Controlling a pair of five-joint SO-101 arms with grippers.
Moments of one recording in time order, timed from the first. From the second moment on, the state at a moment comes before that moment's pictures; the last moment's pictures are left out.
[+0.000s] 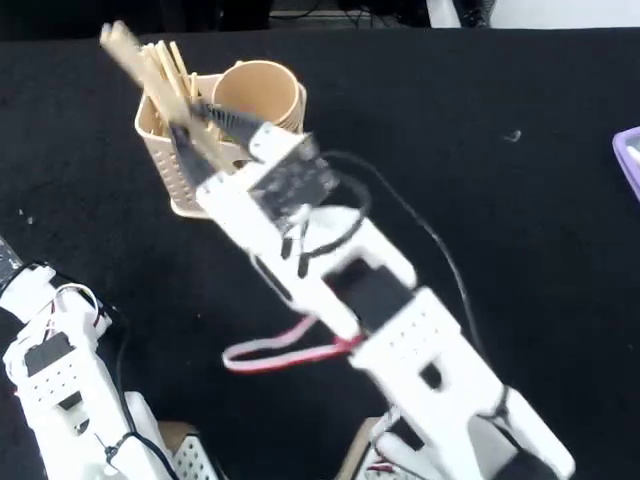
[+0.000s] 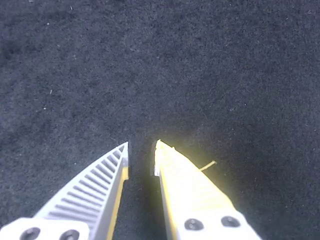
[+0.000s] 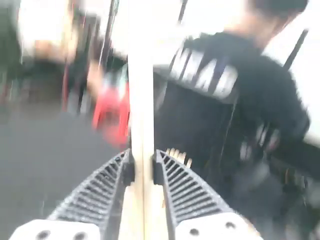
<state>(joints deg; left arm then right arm) -40.4 -58.1 80.1 36.7 8.8 -40.4 -37.0 33.3 4.5 11.6</state>
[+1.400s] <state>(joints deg) -40.4 -64.5 80.1 42.7 8.9 -20.3 -47.3 22.2 64.1 1.5</state>
